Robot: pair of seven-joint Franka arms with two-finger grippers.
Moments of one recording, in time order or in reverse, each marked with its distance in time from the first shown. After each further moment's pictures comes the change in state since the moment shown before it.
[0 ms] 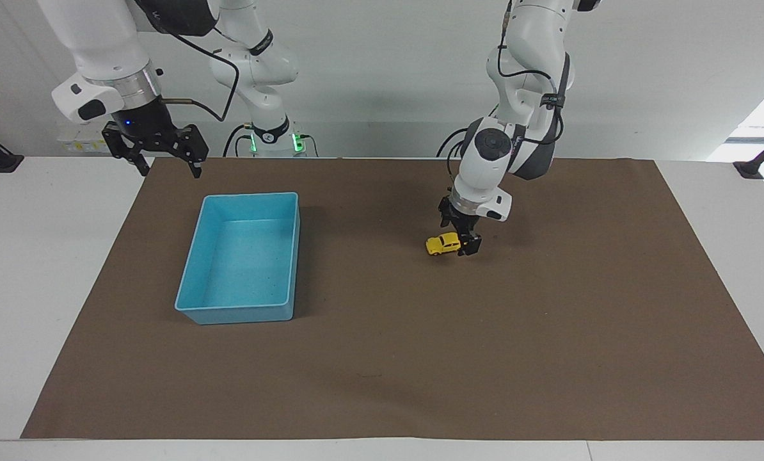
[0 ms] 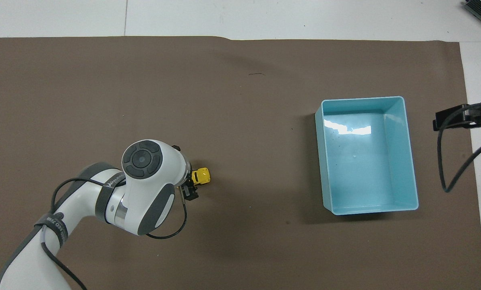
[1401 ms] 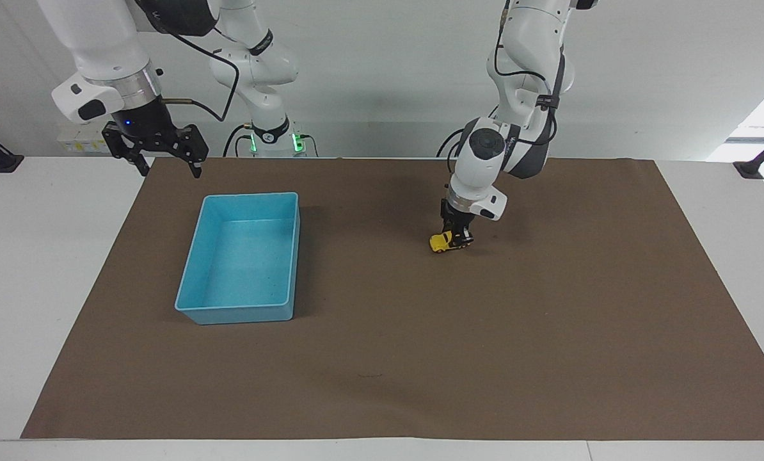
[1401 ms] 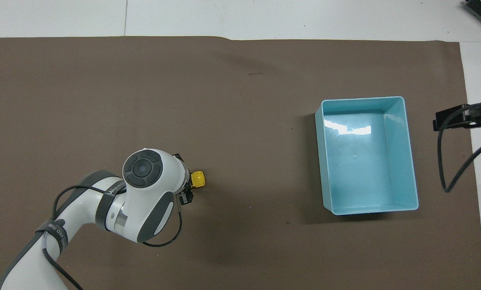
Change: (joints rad) left arm -0.004 -0.036 0.023 -0.072 -0.002 0.016 0.128; right arm 0.000 0.000 0.000 0.000 0.000 0.000 0.000
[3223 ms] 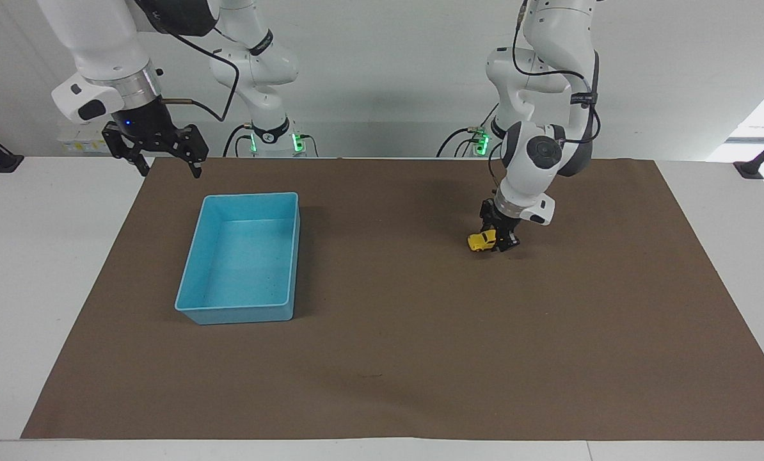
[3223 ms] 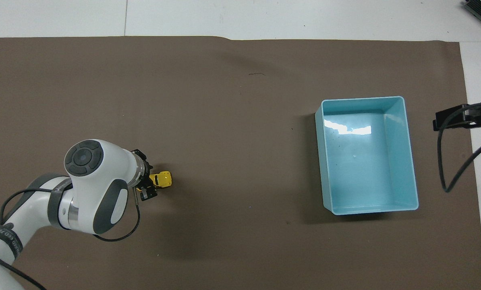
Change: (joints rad) left arm 0.181 -0.036 0.010 -0.044 -0.015 -0.028 0.128; right arm 0.000 0.000 0.000 0.000 0.000 0.000 0.000
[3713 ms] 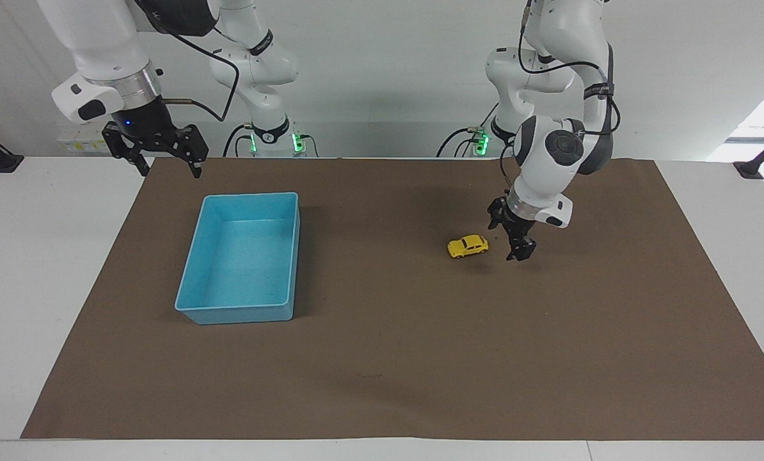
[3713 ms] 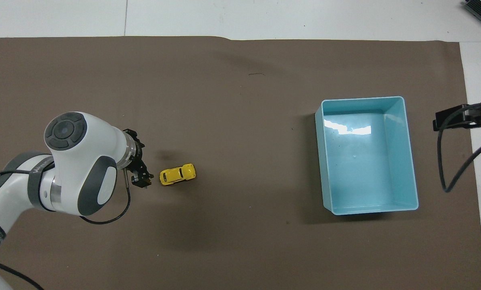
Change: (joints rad) left arm 0.015 0.012 0.007 0.166 0.009 -0.137 0.022; right arm 0.000 0.000 0.000 0.000 0.000 0.000 0.000
